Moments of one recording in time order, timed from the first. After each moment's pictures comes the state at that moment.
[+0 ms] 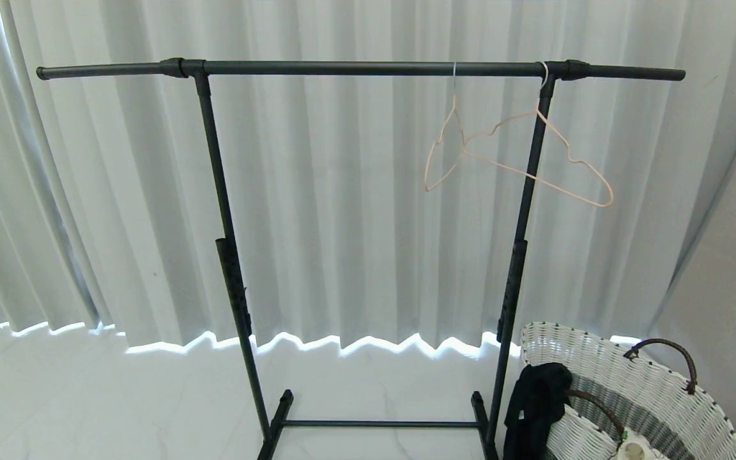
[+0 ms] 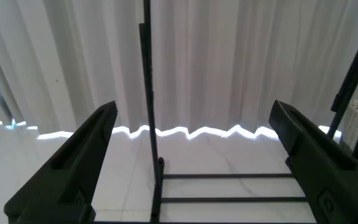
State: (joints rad) left arm 0.00 0.00 0.00 0.00 -0.06 0.04; right arm 0.00 0.00 0.00 0.00 0.03 -0.03
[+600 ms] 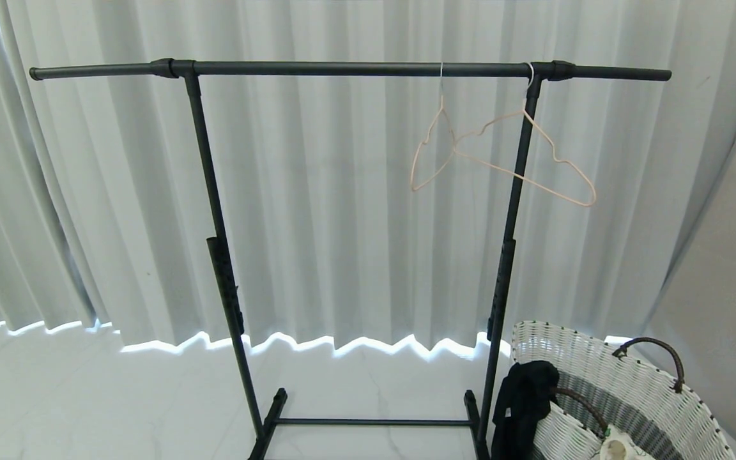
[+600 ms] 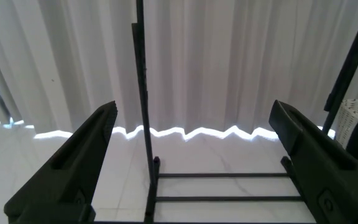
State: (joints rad) left arm 0.00 0.00 0.00 0.00 -0.06 0.05; right arm 0.00 0.00 0.00 0.00 0.03 -0.02
